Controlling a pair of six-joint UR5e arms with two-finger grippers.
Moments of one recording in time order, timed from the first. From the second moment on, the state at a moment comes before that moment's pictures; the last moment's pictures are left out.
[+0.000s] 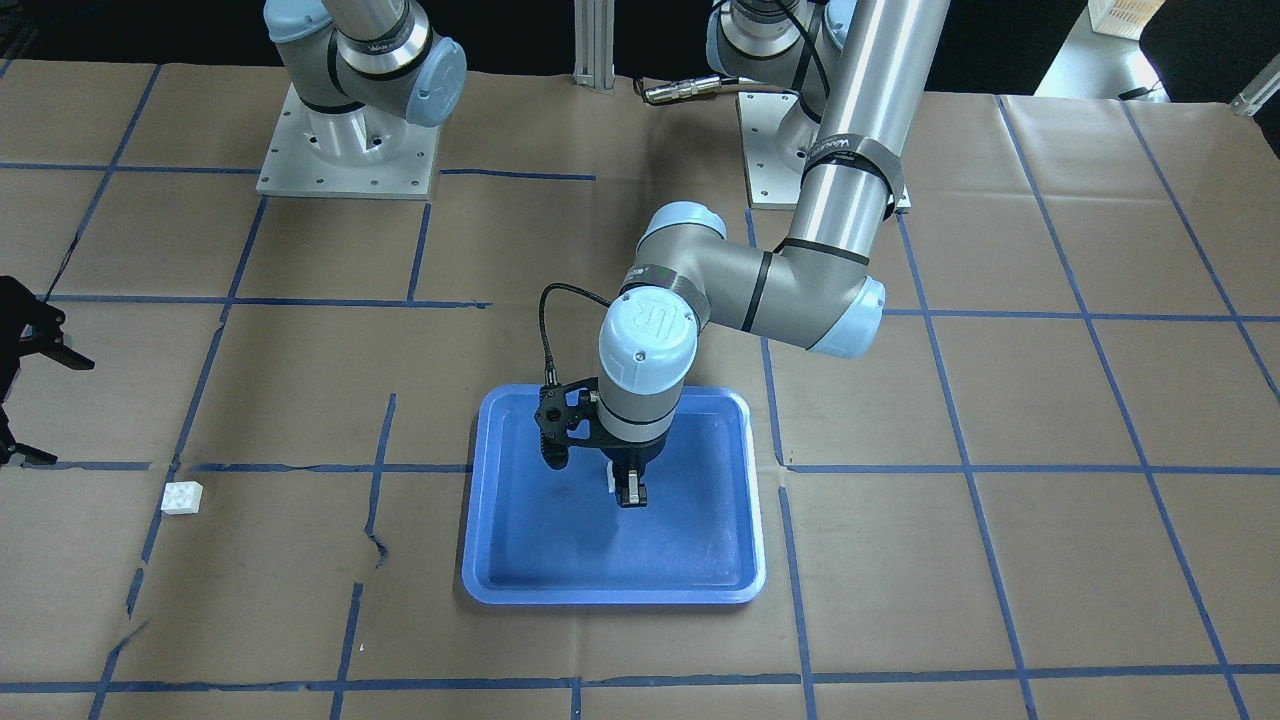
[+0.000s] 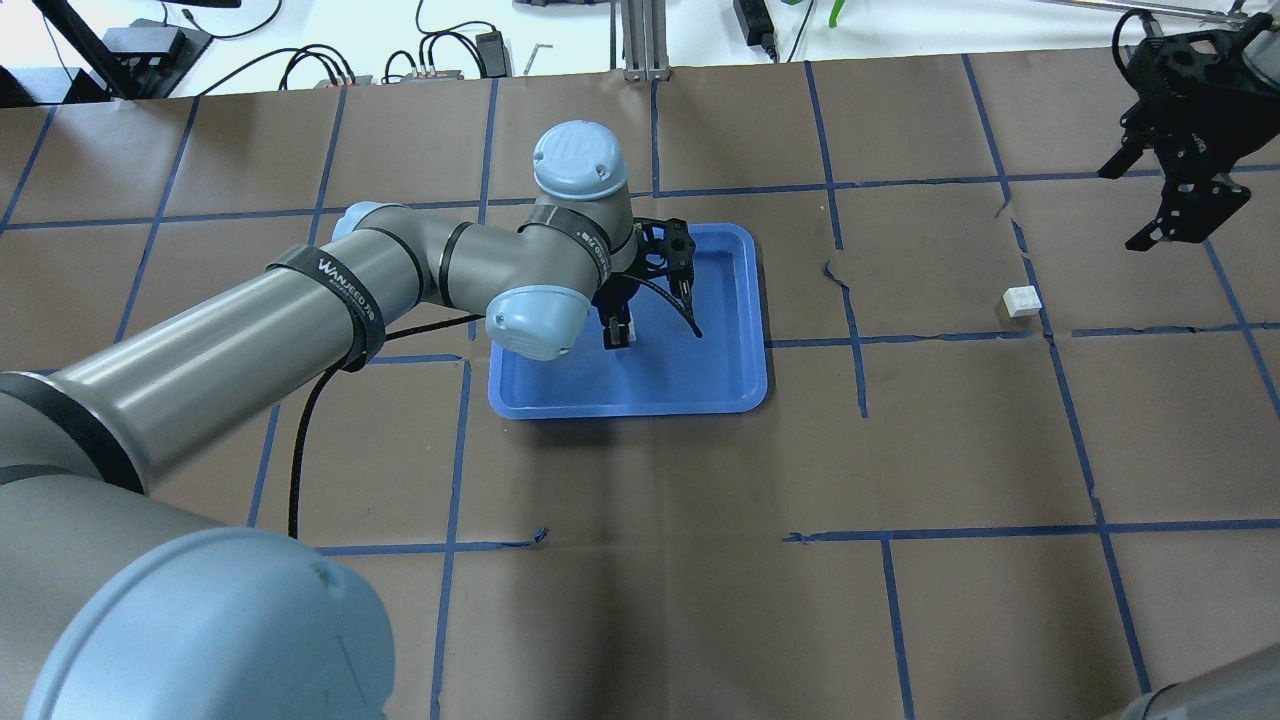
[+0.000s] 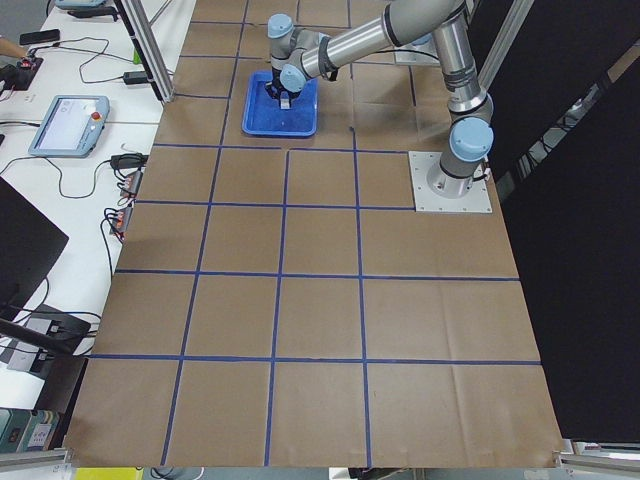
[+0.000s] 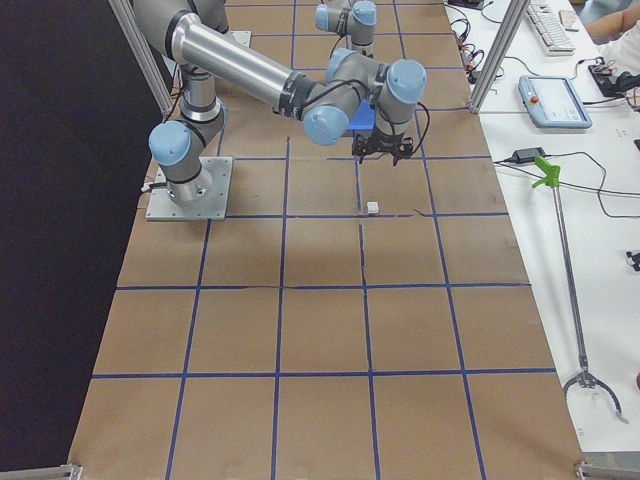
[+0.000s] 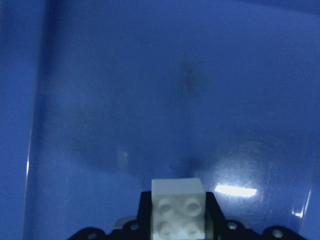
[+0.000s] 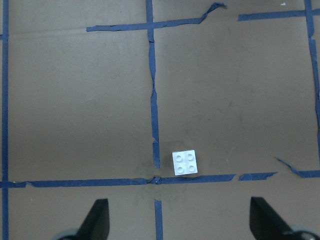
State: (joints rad) left arm -1.89 -2.14 -1.66 -0.90 1.55 1.20; right arm 1.09 -1.25 1.52 -1.68 -1.37 -2.03
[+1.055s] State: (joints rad) left arm -1.87 -2.04 -1.62 -1.04 1.55 1.20; right arm 1.01 -1.00 1.58 -1.76 -1.18 -2.30
